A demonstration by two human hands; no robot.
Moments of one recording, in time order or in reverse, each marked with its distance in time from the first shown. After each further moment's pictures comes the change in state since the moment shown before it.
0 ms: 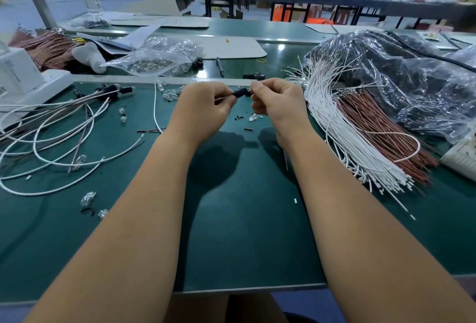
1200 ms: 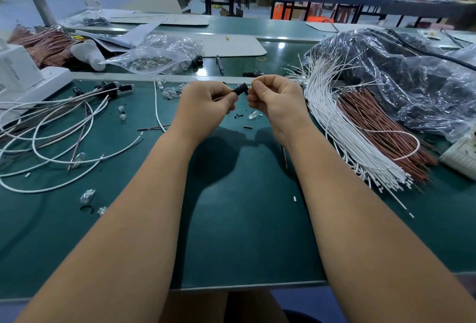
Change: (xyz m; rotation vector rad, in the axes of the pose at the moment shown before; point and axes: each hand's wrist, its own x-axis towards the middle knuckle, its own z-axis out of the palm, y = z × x) left_hand 0.001 -0.002 0.006 -0.246 -0.031 -0.171; right_hand 0.002 0.002 0.000 0.173 -0.070 0.031
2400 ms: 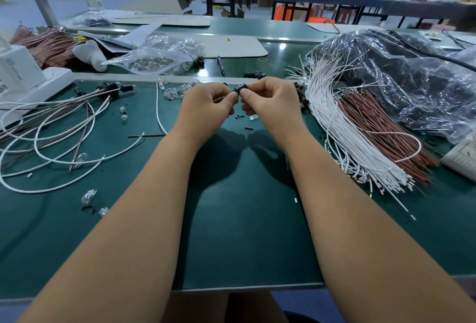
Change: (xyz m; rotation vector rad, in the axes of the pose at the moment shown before) left_hand -0.001 0.000 0.003 -0.027 0.000 -0.022; right_hand -0.007 0.000 0.007 -0.335 -0.004 -0.139
